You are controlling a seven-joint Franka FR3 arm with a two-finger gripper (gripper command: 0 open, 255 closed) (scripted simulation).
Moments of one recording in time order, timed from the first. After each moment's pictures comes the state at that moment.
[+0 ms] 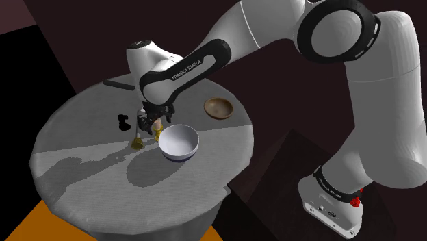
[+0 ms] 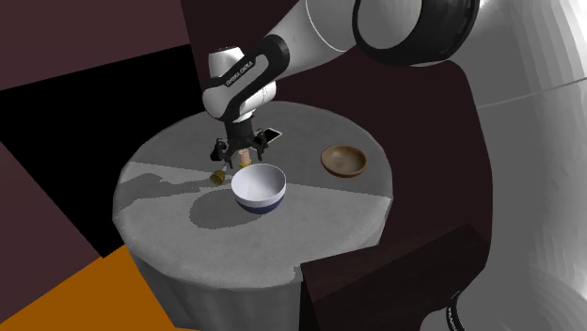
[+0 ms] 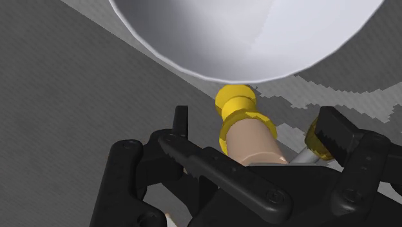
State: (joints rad) arm 0.29 0.68 0.28 -1.61 -0.22 2.19 0.53
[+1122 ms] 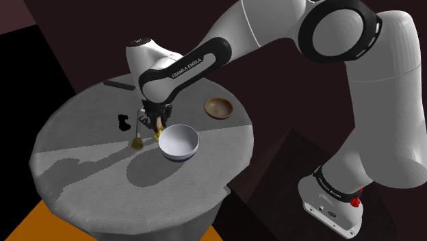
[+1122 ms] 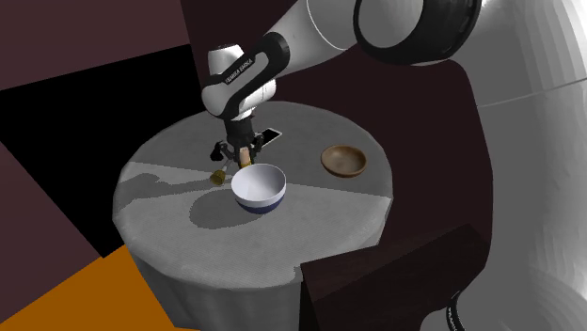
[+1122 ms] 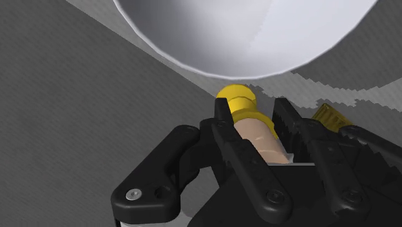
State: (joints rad) arm 0.29 0.68 0.29 -1.60 -0.22 2.18 0.52
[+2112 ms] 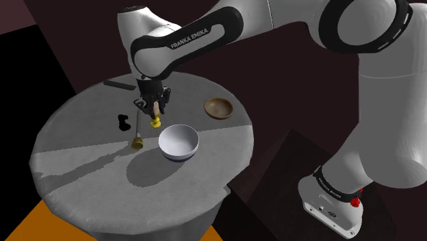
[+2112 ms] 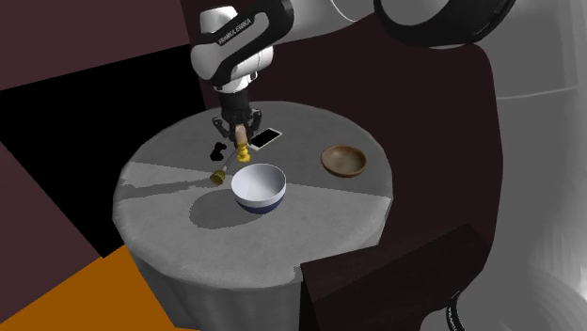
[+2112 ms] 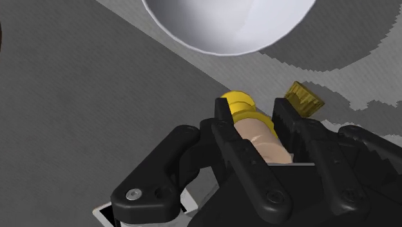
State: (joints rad) arm 0.28 0.57 0.31 -1.56 -0.19 2.03 0.51
